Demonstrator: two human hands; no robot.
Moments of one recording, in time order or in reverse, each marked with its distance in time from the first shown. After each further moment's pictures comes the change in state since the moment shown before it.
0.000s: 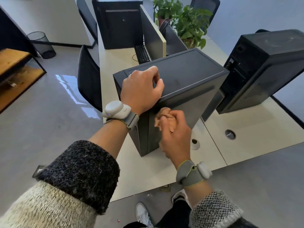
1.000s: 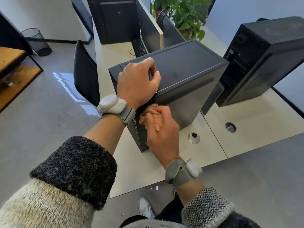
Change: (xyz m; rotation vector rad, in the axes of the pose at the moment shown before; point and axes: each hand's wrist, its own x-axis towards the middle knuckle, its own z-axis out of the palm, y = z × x) left_hand 0.002 -0.001 0.003 -0.017 0.013 0.001; right_hand -0.015 -0.015 0.018 0.038 -0.007 -0.109
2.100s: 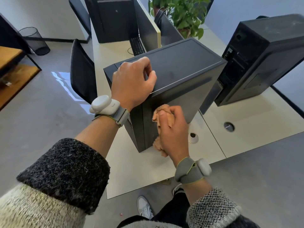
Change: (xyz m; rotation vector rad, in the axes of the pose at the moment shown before) left_hand 0.002 -0.001 0.000 -0.036 -0.010 0.016; right_hand 0.016 0.031 -0.025 0.035 -0.035 0.255
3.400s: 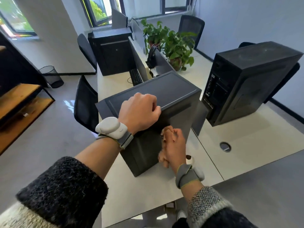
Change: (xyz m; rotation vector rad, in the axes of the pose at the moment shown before) left_hand 0.022 0.078 0.010 0.291 -0.299 0.045; right_hand 0.054 0.033 -0.039 0.214 -0.016 0.349
